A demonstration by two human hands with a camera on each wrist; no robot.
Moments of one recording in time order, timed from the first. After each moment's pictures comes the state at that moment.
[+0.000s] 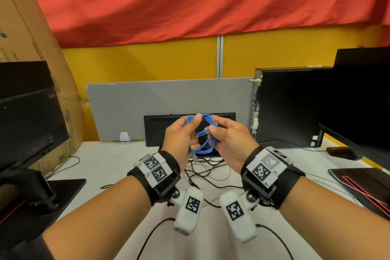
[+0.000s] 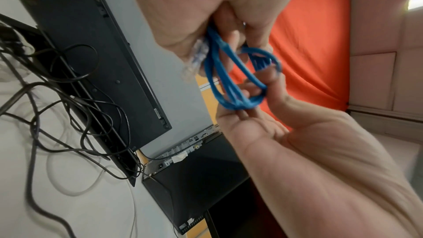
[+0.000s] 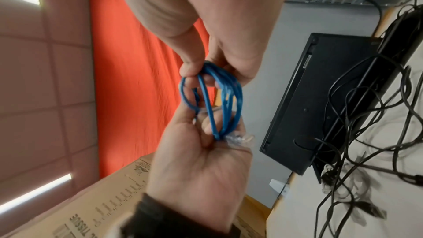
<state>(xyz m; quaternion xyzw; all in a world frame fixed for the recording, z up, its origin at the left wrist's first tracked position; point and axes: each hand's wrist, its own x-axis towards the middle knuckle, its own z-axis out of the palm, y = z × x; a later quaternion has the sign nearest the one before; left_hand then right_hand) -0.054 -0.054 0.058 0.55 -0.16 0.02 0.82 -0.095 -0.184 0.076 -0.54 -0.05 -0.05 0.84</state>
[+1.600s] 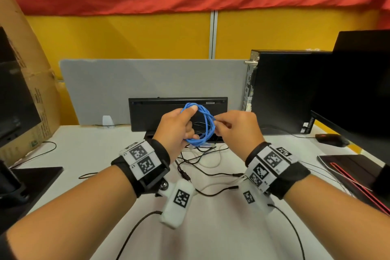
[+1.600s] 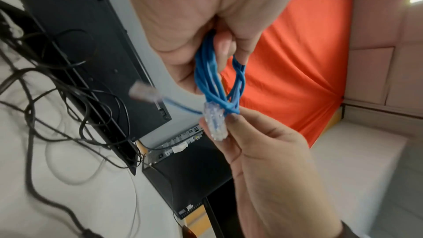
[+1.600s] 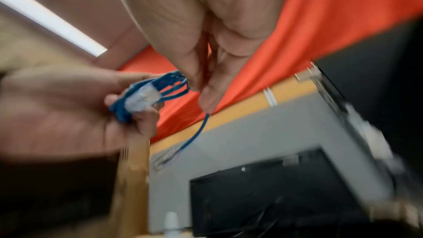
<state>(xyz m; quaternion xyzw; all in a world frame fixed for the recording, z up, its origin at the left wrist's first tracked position) -0.044 -0.061 0.052 0.59 -0.13 -0.05 0.80 -0.067 -0.225 0.049 -0.90 -0.12 -0.32 0.28</state>
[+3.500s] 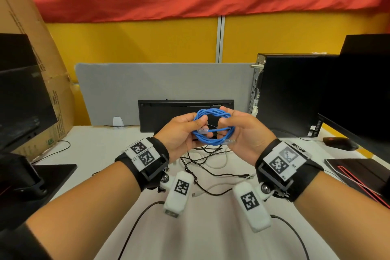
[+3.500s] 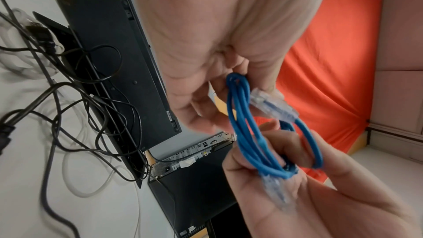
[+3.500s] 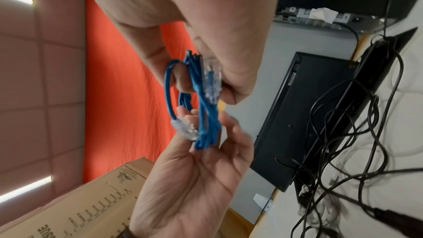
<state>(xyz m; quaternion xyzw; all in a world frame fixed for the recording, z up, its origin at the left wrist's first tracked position) -0.036 -0.042 0.044 0.57 -0.20 -0.18 0.77 -0.095 -0.214 0.069 -0.51 -0.11 0.05 0.85</state>
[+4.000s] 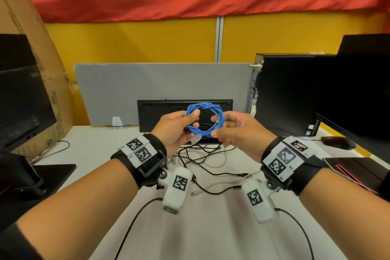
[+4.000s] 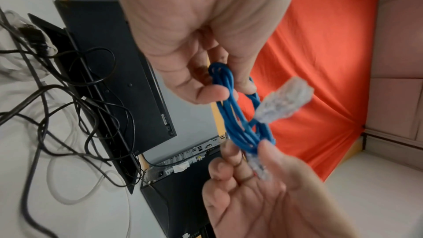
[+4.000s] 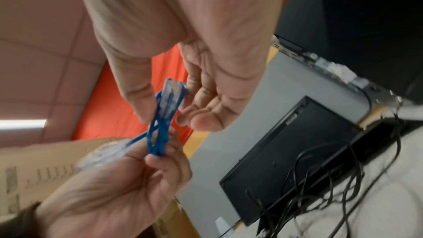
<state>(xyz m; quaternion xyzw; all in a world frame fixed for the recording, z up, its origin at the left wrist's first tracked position) -0.032 -0.039 0.050 0.59 -0.10 -0.09 0.80 -0.090 -0.224 0.064 -0.73 -0.10 -0.01 0.67</state>
